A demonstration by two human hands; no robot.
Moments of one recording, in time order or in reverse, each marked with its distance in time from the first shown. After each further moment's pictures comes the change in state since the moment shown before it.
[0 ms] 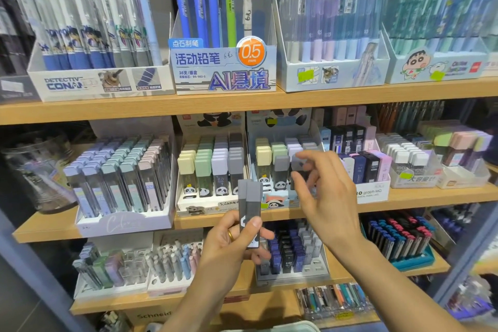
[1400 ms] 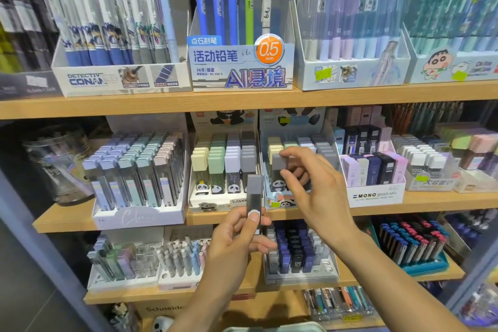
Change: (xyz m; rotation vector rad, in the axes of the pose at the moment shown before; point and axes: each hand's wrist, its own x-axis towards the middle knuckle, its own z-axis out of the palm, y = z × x) left_hand 0.000 -0.003 -0.006 -0.040 0.114 0.053; right_hand 0.009 -0.009 0.023 0.141 -0.142 -0.058
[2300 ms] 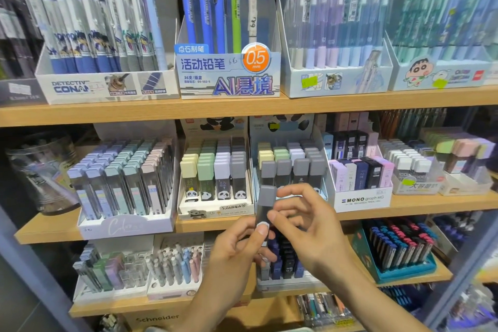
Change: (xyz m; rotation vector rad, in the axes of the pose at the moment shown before) left_hand 0.001 -0.006 0.011 0.103 -0.119 0.037; right_hand -0.040 -0.028 -0.009 0.591 -0.088 0.501
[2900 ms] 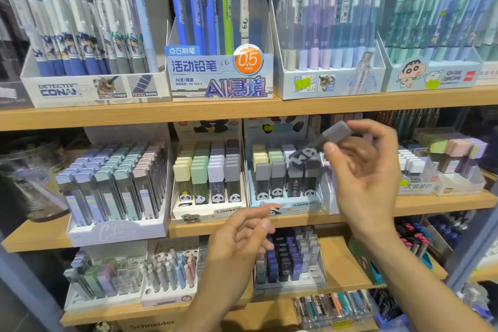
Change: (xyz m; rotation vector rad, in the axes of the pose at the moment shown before) left_hand 0.006 0.009 0.009 0.090 0.025 0.111; right_hand 0.046 -0.041 -0.051 -0.016 0.381 -0.451
